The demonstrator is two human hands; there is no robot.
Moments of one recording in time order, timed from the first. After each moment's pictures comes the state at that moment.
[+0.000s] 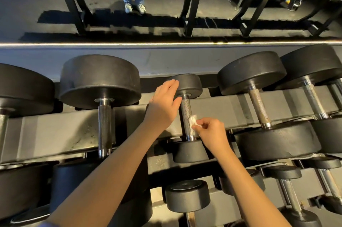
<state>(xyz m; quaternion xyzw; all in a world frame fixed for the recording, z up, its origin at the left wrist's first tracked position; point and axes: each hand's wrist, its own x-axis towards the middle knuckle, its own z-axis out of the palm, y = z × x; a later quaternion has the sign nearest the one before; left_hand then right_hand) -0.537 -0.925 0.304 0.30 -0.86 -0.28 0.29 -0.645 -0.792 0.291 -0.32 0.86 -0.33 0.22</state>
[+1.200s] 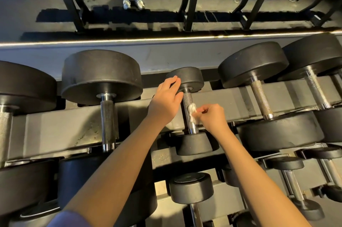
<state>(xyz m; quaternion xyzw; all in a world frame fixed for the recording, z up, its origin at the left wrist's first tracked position) -0.538 -0.925 0.301 0.32 -0.86 -0.31 0.23 -0.650 -0.815 0.302 -0.27 0.87 -0.32 0.27</state>
